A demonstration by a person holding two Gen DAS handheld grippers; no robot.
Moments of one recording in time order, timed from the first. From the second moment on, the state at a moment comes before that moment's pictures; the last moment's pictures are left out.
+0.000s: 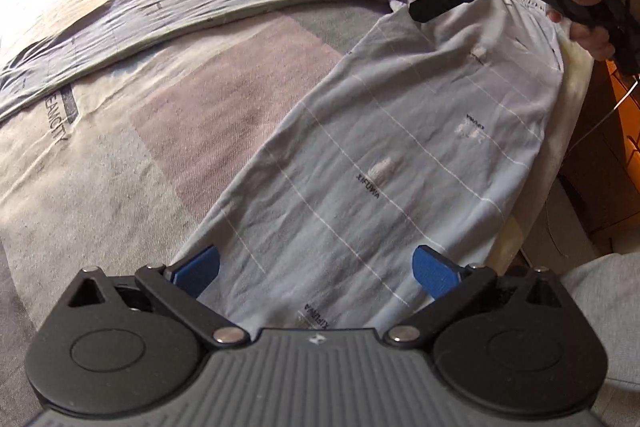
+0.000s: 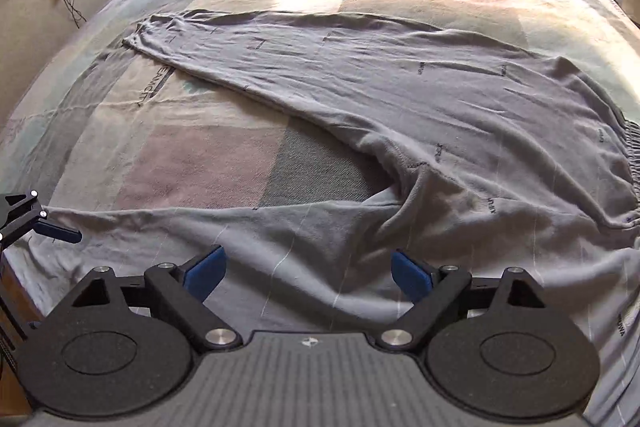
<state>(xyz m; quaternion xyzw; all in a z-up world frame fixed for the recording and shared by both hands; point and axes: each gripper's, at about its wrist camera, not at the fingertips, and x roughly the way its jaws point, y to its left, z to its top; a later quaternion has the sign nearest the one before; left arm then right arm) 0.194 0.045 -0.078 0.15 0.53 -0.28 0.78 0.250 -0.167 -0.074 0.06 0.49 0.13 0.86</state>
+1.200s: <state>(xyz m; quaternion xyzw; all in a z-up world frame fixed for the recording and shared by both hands) 0.269 -0.092 -0.099 0.12 0.49 -0.32 0.80 0.616 -0.303 -0.136 0.15 0.66 0.47 0.57</state>
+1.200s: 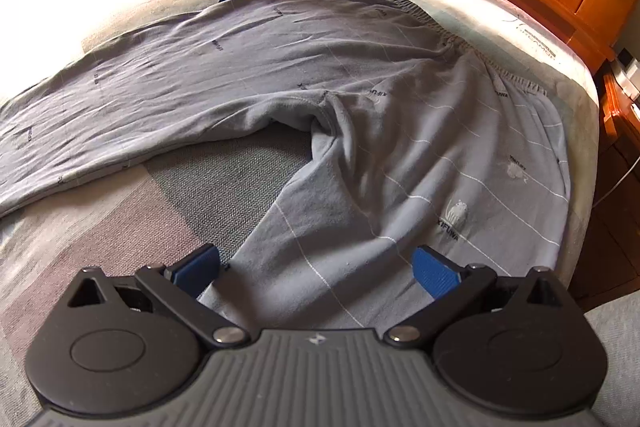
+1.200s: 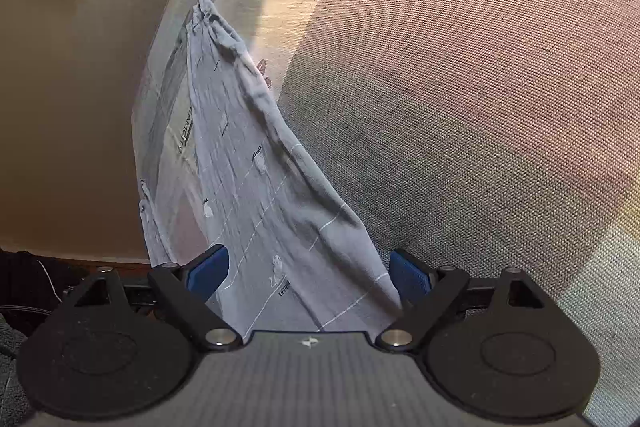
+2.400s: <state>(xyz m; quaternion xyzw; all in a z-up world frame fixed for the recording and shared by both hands) 0.276 -0.086 -0.103 0.12 0.50 -0.32 0.80 0.575 -0.317 -0.095 0.10 0.59 0.43 0.67</state>
